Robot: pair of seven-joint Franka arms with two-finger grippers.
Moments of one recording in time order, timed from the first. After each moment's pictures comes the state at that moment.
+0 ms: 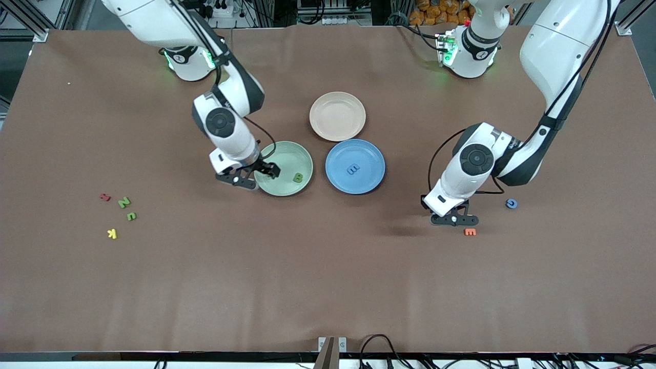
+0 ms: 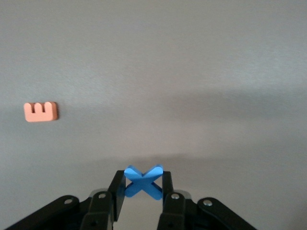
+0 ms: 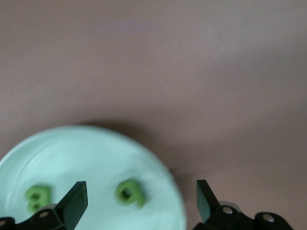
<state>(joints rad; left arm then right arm) 0.08 0.55 -0.46 -1.94 0.46 2.43 -0.60 0.35 0.37 0.18 -2.18 -0.03 2.55 0.83</state>
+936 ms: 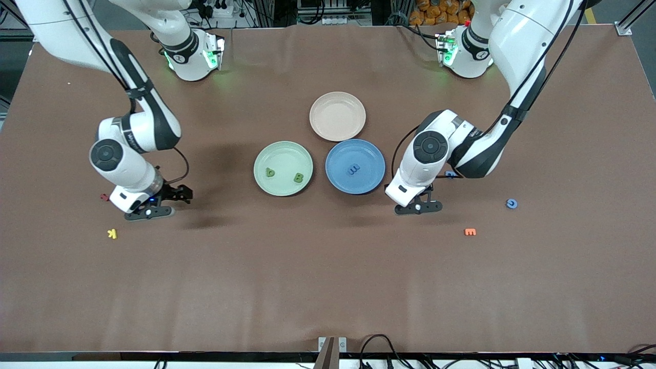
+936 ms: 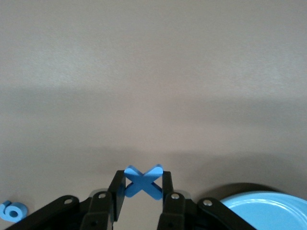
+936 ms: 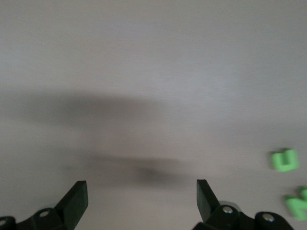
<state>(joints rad) -0.10 0.55 -0.47 -1.85 0.35 2.30 -0.81 -0.12 0.37 0.17 -2.16 -0.22 2.55 0.05</state>
